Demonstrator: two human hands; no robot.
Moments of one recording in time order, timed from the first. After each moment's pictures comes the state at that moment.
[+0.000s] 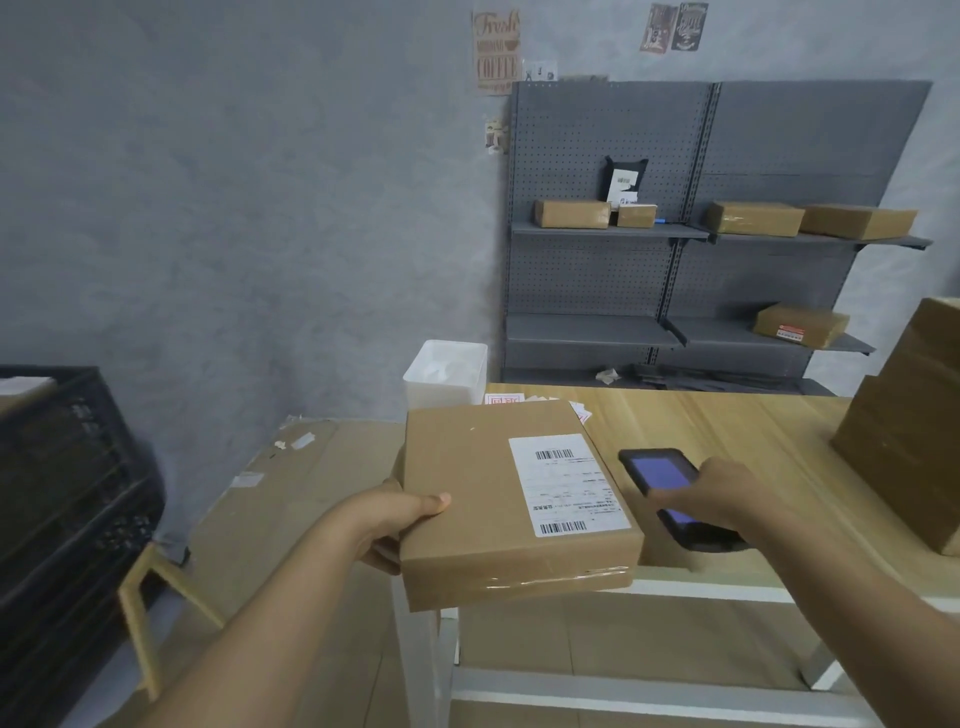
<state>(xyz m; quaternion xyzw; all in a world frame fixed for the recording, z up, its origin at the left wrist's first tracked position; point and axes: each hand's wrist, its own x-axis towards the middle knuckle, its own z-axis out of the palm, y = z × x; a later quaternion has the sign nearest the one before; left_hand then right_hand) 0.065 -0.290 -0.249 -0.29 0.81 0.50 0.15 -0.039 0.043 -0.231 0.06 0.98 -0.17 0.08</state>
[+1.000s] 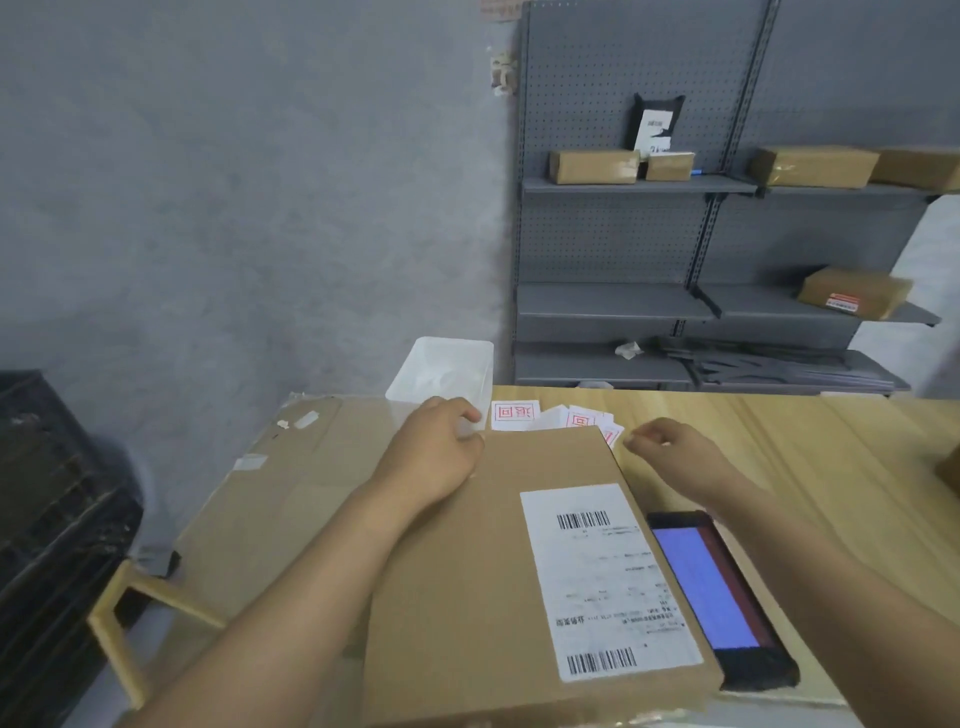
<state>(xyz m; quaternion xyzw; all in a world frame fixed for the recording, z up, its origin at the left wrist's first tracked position) -0.072 -0.287 -0.228 -0.09 0.94 0.31 -0.10 -0.160 -0.028 -0.250 -0.05 0.91 -0.41 0.05</state>
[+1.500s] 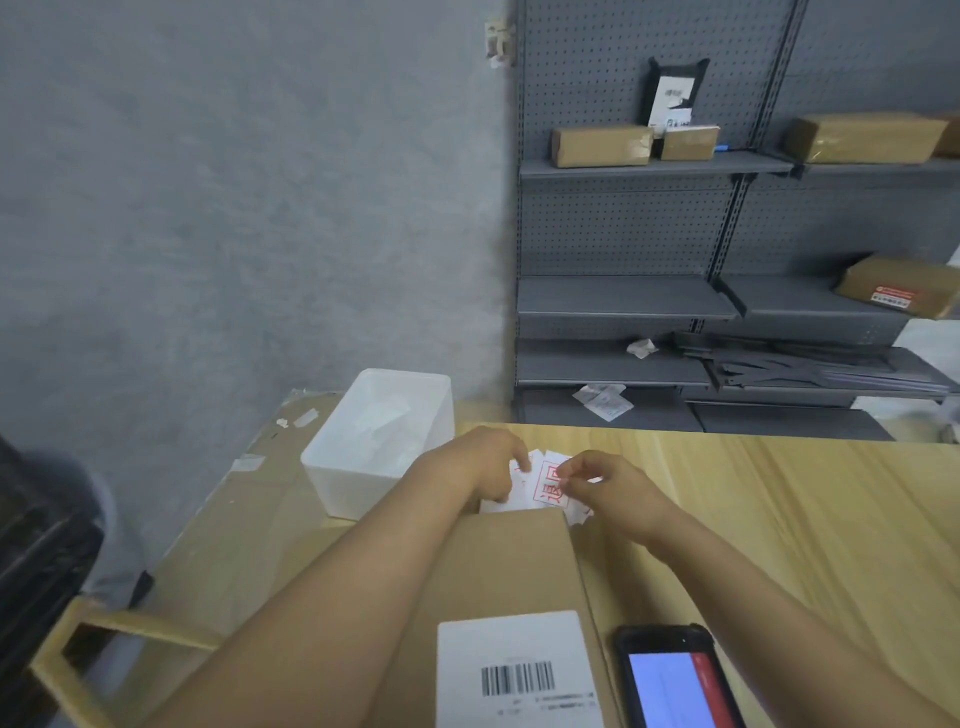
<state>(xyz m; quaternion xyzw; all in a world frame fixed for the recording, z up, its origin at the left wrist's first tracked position) -0.240 -0.230 -0.244 -0.01 0.98 0.14 0.17 -0.259 -0.054 -0.281 -0.11 0.85 -0.49 0.18</state>
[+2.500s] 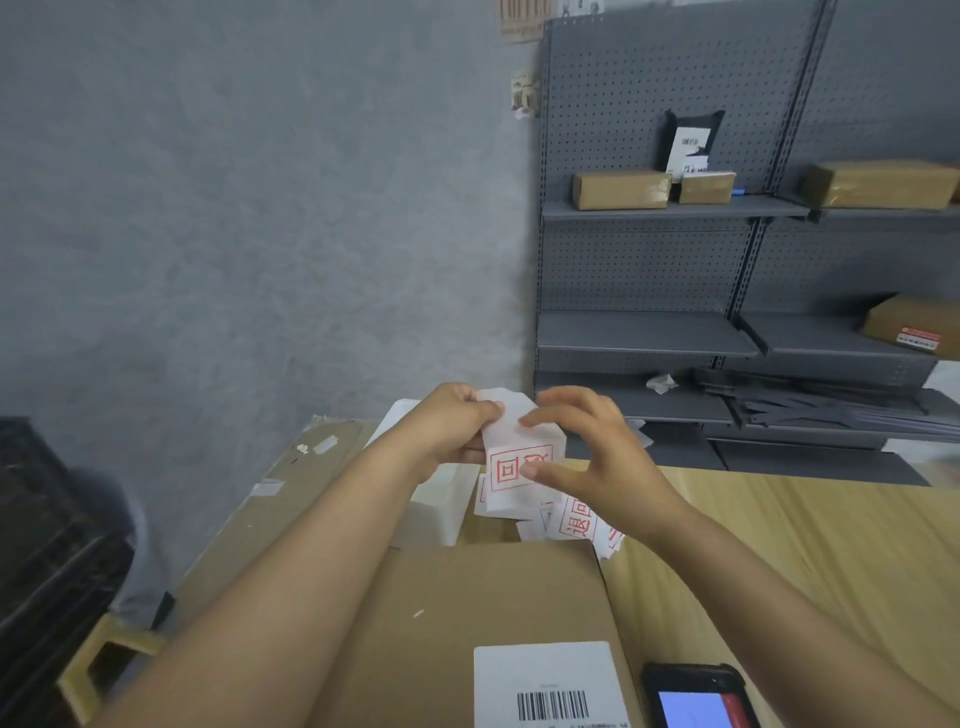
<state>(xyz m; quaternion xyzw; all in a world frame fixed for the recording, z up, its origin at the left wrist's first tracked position) -0.224 -0.277 -0.183 -0.19 0.76 0.62 0.00 -0.246 -0.085 -0.213 -0.39 0.81 -0.42 -0.05</state>
